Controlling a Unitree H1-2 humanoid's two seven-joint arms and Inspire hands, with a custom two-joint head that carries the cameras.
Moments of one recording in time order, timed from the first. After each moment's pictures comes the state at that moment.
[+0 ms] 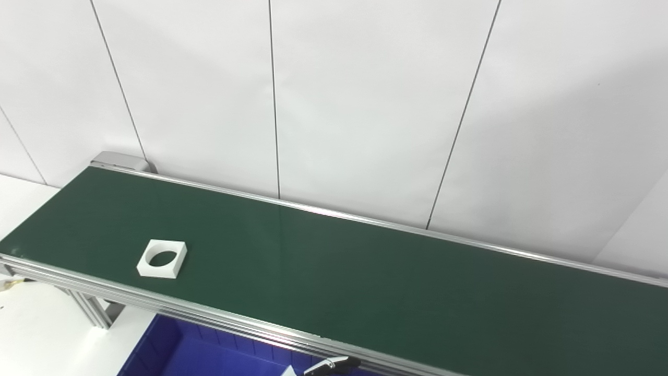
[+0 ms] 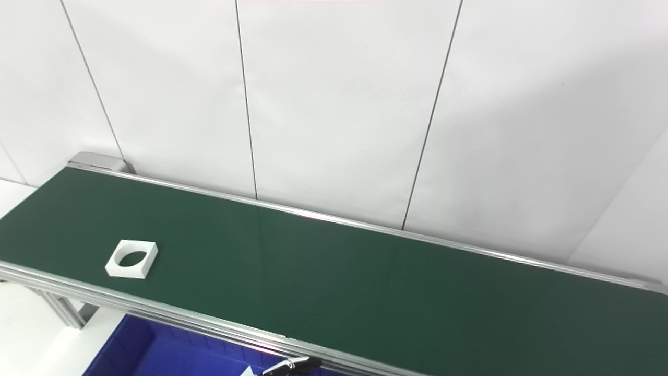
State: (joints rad) left arm 0.18 0.13 -0.36 0.19 0.27 -0.43 0.03; right arm 0.39 -0.12 0.21 0.10 -0.26 -0.41 -0.36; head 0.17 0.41
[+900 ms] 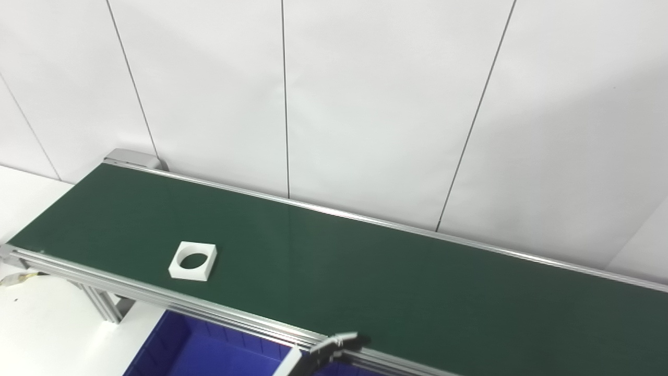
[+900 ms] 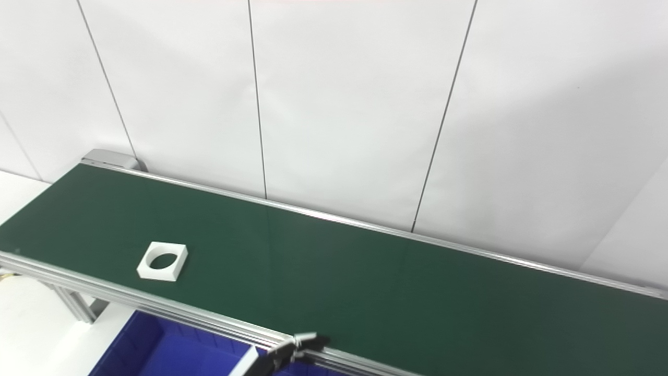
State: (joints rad) left arm 0.17 0.14 -0.35 0.04 0.20 -0.43 0.07; right arm 0.36 -0.16 0.24 0.11 -0.25 -0.41 -0.42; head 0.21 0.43
